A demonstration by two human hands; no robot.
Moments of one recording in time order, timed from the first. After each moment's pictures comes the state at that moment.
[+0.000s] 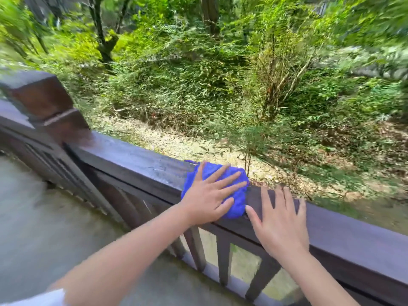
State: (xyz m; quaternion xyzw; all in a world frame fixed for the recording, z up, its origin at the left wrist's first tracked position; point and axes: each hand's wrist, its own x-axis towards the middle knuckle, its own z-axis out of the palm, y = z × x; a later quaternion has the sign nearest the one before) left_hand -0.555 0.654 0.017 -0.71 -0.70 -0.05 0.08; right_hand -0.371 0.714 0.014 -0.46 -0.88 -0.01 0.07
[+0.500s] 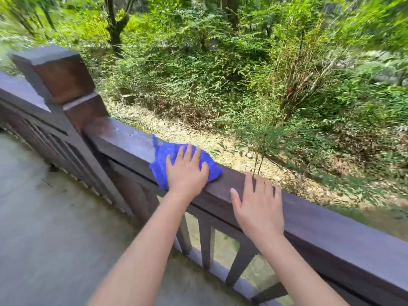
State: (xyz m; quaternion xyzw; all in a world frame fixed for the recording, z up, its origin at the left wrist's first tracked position) left_hand -0.681 0.635 0.015 -0.39 -0.91 -0.12 0.00; right_hand -0.506 0.682 0.013 -0.43 -0.90 0.00 0.09
